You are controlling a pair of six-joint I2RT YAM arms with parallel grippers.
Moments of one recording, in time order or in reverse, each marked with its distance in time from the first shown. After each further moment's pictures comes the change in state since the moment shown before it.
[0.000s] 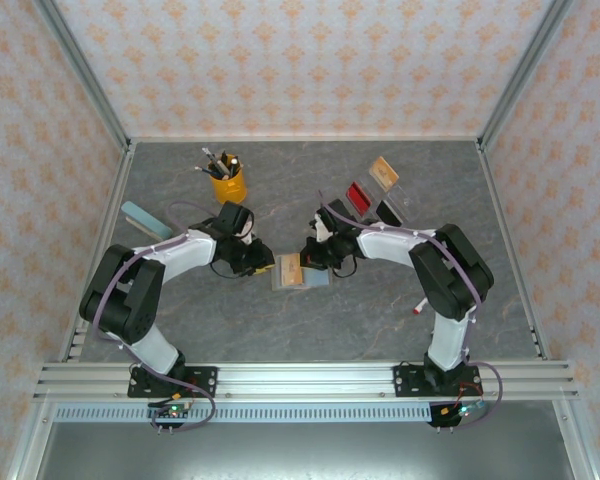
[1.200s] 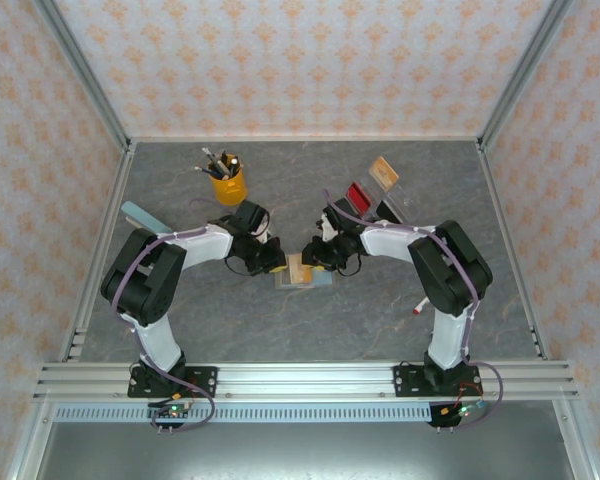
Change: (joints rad) left arm -0.061 0.154 0.087 0.052 0.029 0.001; right arm -0.042 0.029 -0.005 0.000 -0.037 0.005
